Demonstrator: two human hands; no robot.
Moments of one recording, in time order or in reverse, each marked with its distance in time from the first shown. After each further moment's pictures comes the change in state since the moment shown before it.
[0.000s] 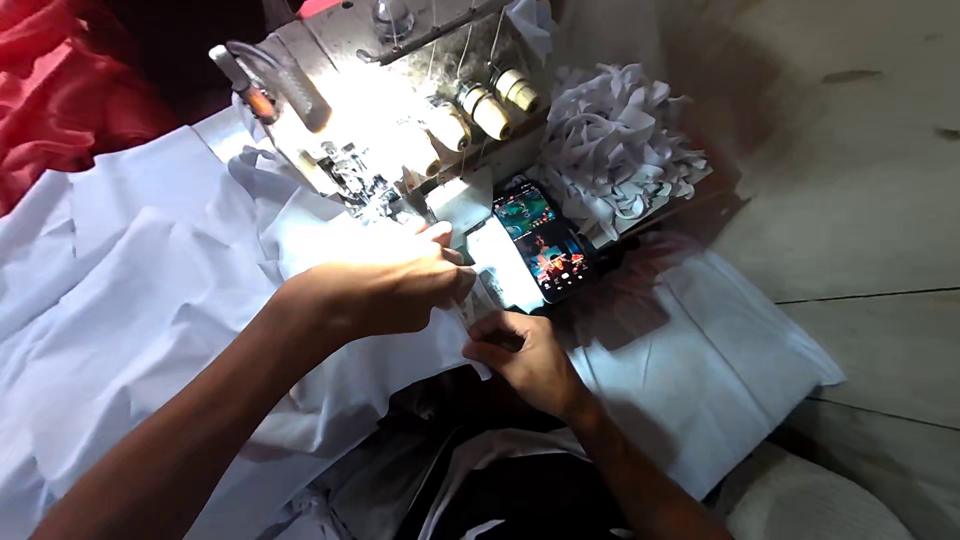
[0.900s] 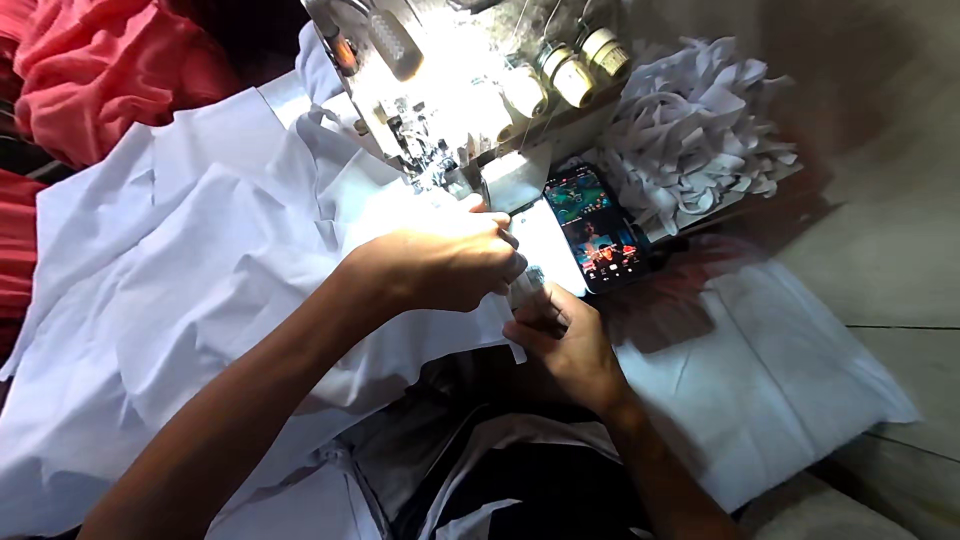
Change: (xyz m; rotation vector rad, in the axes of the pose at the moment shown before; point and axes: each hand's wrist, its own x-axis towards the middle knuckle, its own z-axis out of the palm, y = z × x) left_hand 0.003 0.004 0.006 -0.052 0.064 0.074; right_hand -0.003 0.002 -0.002 -0.065 0.020 0.000
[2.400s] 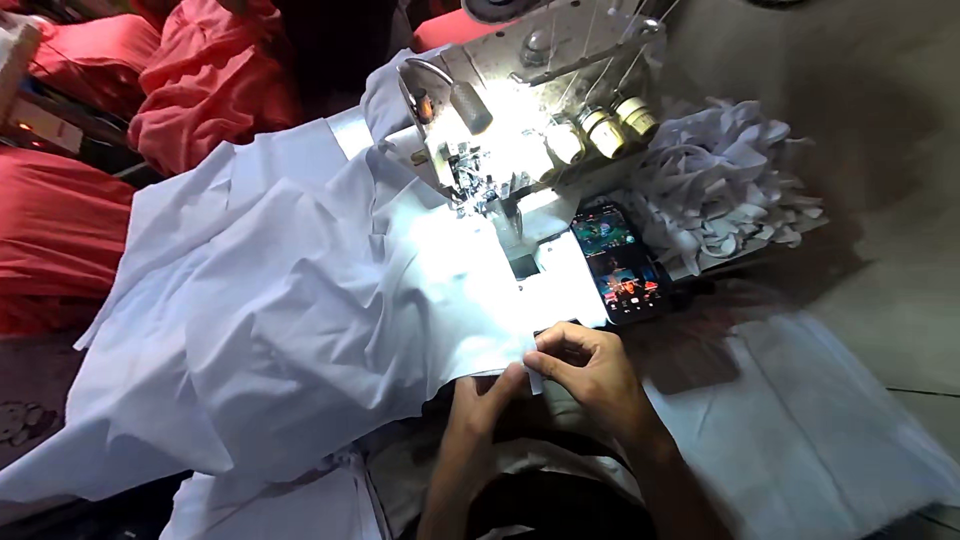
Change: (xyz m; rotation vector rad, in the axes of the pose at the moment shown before) left_hand -0.002 0.163 0.135 -1.688 1.350 -0.882; right_hand -0.001 -0.012 -0.005 0.065 -0.100 0.032
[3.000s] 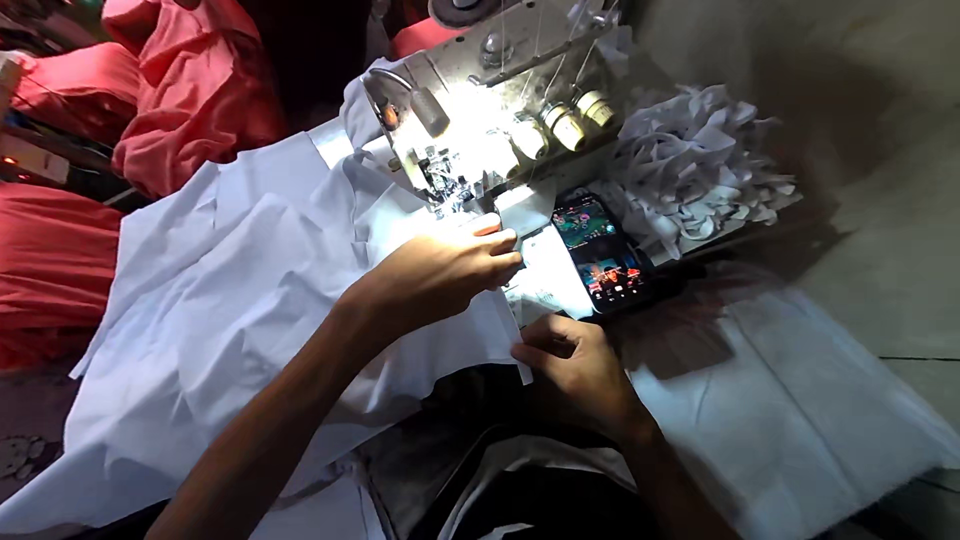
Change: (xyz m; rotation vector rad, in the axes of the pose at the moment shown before) left_hand 0.134 0.161 0.022 1.732 -1.038 1.096; right_hand 0.001 0.006 0.000 -0.053 0.024 -0.056
